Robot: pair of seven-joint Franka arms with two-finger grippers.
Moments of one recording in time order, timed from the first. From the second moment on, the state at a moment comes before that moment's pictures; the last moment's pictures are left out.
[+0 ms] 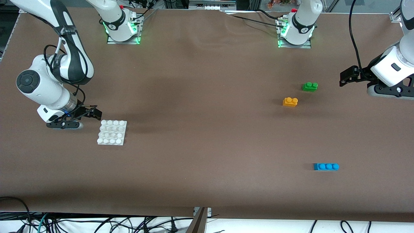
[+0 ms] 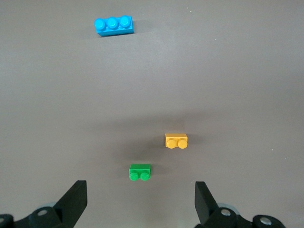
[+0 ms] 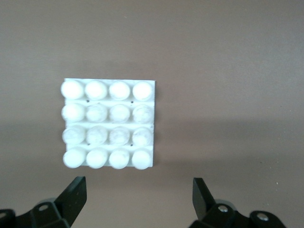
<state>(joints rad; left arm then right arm) -0.05 0.04 0.01 -1.63 0.00 1.57 0.05 0.05 0.29 -0.07 -2.08 -0.01 2.41 0.00</state>
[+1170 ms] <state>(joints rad) -0.05 0.04 0.01 -1.63 0.00 1.57 0.05 0.04 0.54 -0.05 -1.99 0.09 2.59 0.00</state>
